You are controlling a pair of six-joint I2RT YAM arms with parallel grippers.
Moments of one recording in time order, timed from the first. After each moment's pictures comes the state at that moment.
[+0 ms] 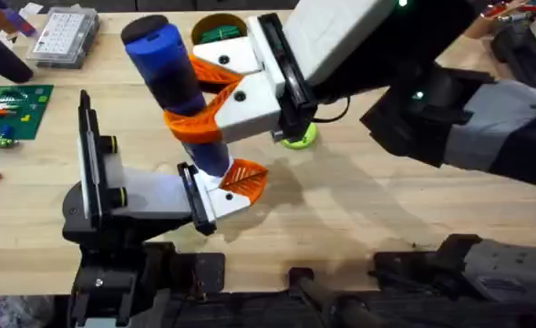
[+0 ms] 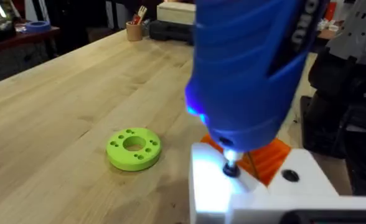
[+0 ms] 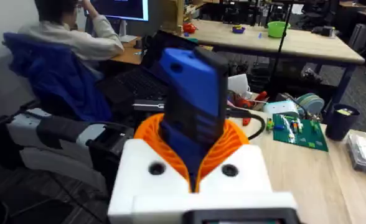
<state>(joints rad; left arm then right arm) 0.01 0.00 0.01 -0.12 1.18 0.05 0.76 1.40 0.91 0.68 -1.09 0.10</state>
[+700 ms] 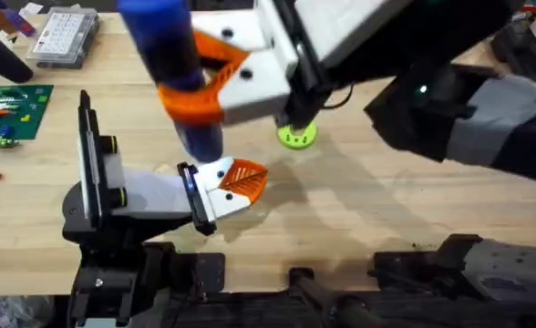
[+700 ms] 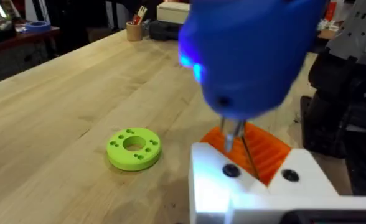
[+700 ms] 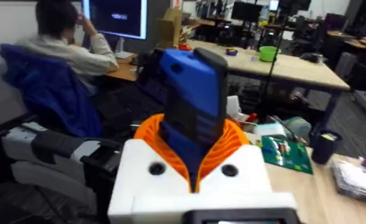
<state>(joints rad) 0.01 0.00 0.01 -0.12 1.18 0.05 0.74 1.40 0.93 0.83 -1.09 0.19</state>
